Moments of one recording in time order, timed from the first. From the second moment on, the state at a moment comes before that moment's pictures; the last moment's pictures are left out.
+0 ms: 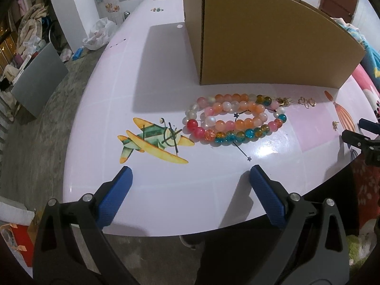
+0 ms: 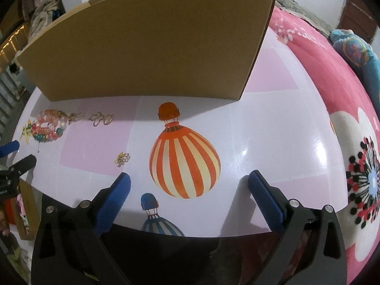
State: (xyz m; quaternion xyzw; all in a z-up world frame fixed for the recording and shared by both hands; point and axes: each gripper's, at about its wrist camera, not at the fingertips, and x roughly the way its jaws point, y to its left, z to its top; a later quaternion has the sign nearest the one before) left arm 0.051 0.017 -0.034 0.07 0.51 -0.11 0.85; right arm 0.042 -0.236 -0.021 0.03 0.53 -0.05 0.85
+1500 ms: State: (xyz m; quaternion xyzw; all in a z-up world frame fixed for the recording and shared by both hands) left arm 0.056 0.073 0.007 -0.03 0.39 -0.25 0.89; right arm 0.036 -0.159 0.018 0.18 0.41 0.09 0.89
